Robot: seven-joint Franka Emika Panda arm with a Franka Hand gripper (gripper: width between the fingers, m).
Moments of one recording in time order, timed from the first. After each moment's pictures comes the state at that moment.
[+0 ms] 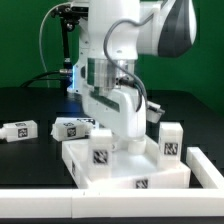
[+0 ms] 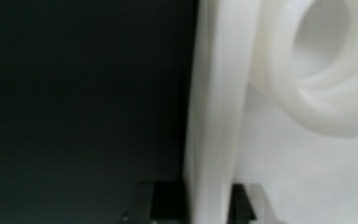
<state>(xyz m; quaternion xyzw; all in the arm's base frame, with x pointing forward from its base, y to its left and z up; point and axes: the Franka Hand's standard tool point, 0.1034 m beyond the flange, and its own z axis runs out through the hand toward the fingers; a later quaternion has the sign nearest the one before) 0.482 0.000 0.010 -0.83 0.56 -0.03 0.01</state>
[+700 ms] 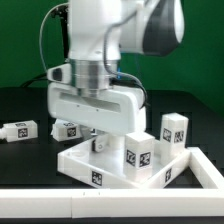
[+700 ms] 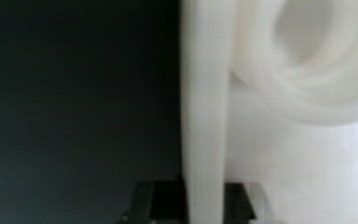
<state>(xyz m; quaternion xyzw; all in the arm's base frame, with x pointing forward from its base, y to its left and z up) 0.496 -0.031 0.012 -0.96 0.29 -0.01 0.01</state>
